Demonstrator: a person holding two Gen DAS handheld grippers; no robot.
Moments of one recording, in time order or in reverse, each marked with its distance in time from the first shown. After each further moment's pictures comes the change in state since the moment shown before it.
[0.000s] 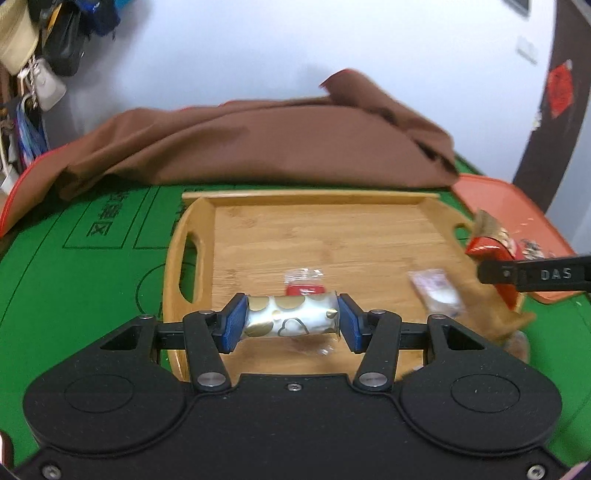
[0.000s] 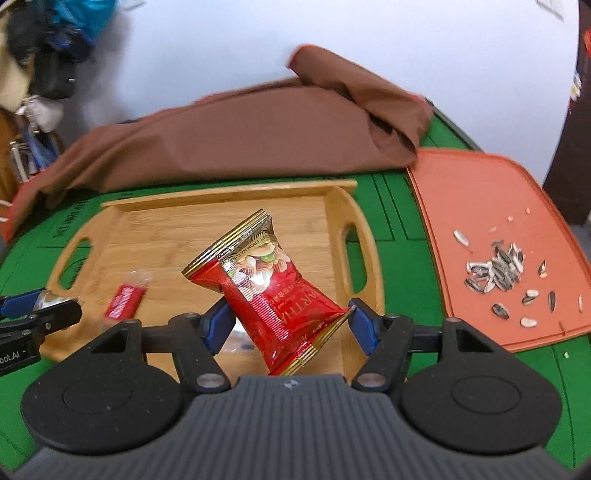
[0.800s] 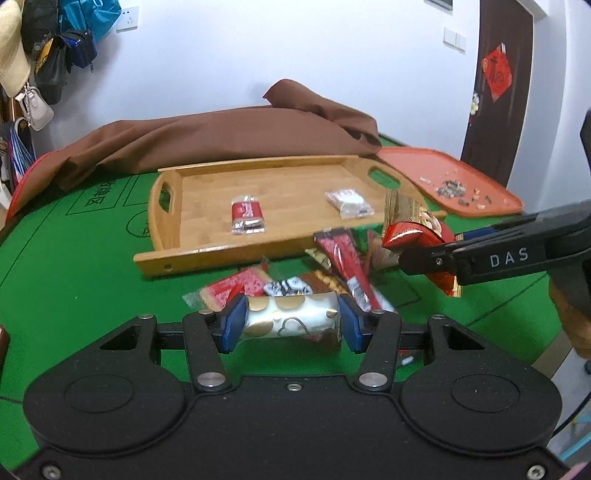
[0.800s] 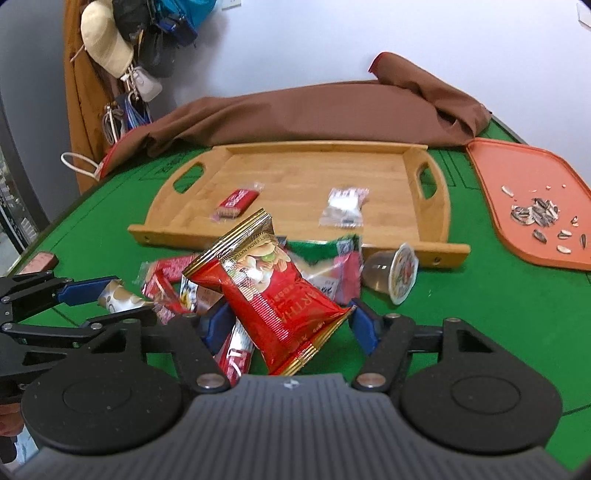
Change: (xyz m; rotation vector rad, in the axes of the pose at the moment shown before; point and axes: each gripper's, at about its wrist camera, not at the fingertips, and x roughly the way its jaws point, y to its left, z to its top) left arm -0.114 -0.025 -0.134 0.128 -0.118 -0.120; right arm -0.079 0.025 -0.121 -0.141 -0.086 0.218
